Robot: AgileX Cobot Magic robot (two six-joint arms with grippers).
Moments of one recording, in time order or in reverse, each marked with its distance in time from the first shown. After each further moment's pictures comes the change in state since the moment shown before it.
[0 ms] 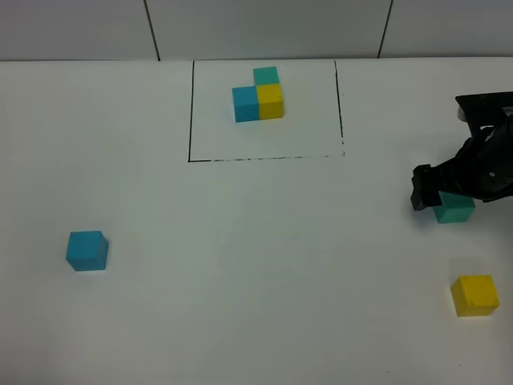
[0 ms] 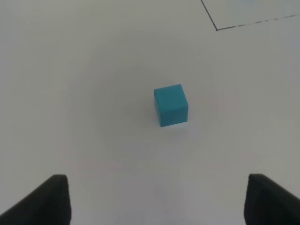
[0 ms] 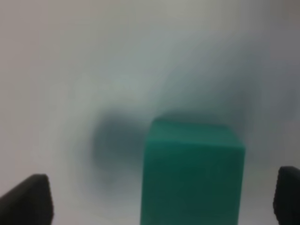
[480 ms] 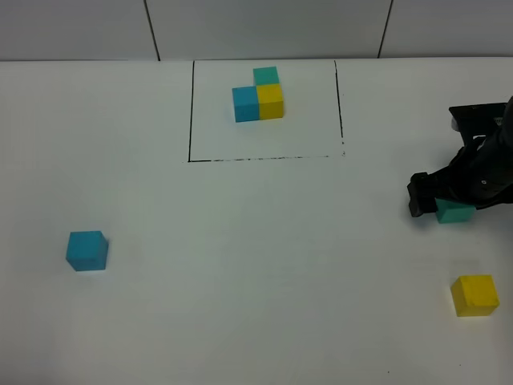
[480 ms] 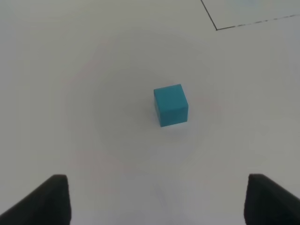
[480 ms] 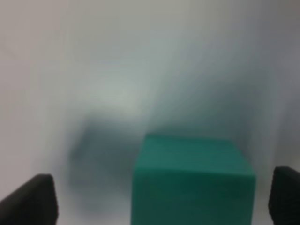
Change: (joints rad) left arm 0.000 0.000 0.000 0.000 0.000 0.000; right arm 0.000 0.061 0.000 0.000 -0.045 0.000
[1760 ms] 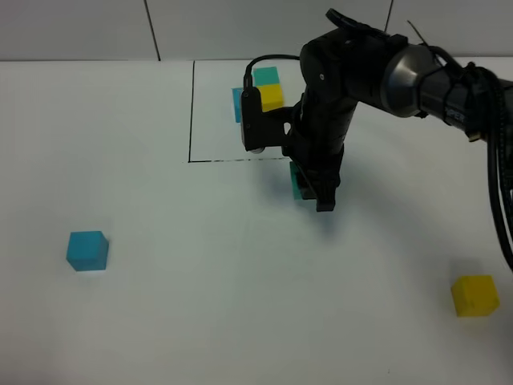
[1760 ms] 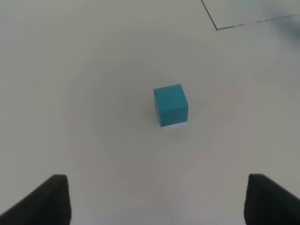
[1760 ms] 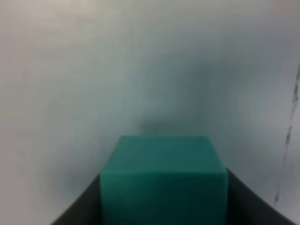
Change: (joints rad) left arm 0.000 0.000 0.000 0.000 0.000 0.000; right arm 0.488 0.259 -0.658 -0.148 0.486 -0.919
